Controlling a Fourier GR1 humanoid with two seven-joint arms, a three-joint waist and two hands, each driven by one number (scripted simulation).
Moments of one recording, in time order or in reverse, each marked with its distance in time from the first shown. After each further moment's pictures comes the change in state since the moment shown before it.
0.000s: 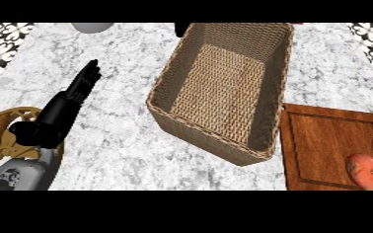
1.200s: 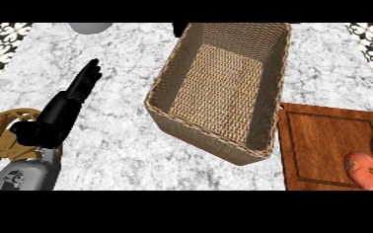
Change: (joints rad) left arm 0.008 -0.094 0.085 -0.028 -0.092 -0.073 0.040; right arm -0.109 0.151 0.064 0.064 0.177 -0.043 -0.054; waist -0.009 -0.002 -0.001
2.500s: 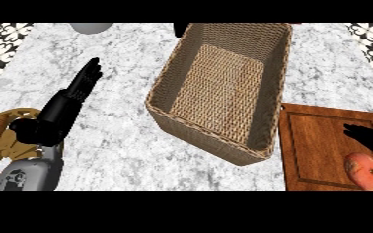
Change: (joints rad) left arm -0.010 -0.076 0.081 -0.004 -0.063 -0.089 0.017; right arm -0.133 0.178 0.060 0.171 0.339 -0.060 0.000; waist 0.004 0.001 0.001
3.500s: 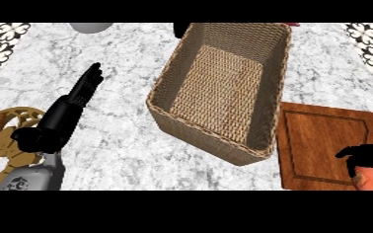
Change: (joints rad) left arm 0.042 -0.039 0.009 -0.040 -0.044 -0.019 0.000; right arm -0.008 0.027 0.059 0.039 0.193 -0.164 -0.122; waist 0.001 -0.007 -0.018
